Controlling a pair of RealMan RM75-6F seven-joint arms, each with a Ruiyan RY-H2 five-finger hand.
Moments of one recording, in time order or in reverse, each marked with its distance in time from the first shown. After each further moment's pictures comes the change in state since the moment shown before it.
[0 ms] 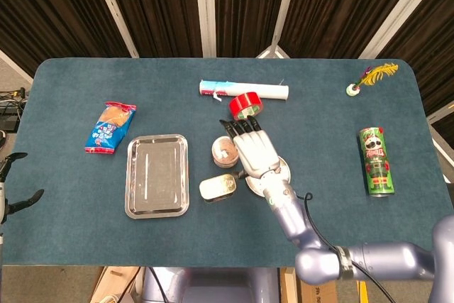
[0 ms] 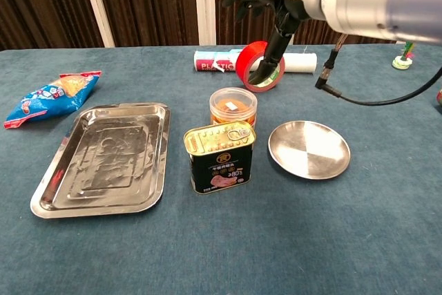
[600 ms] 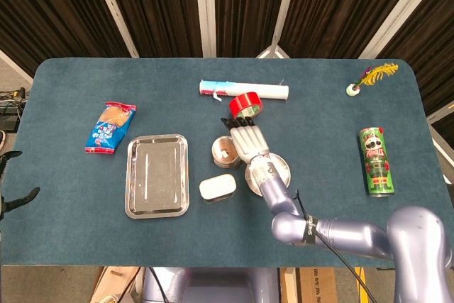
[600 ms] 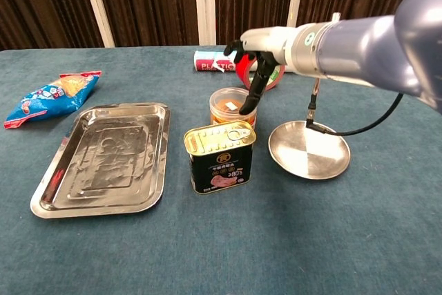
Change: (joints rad) left arm -0.003 -0.005 -0.021 0.002 -0.044 -0.015 0.019; right arm 0.110 -0.168 -0.039 0.414 0.143 -0.238 0.107
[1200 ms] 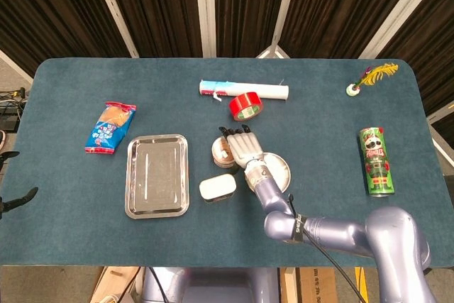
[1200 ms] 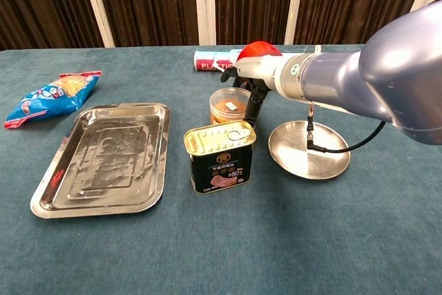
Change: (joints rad) left arm 0.006 0.006 -0.008 -0.011 -0.019 -0.003 -0.007; right arm 0.032 -0.092 -0.050 0.142 0.004 -0.054 0.033
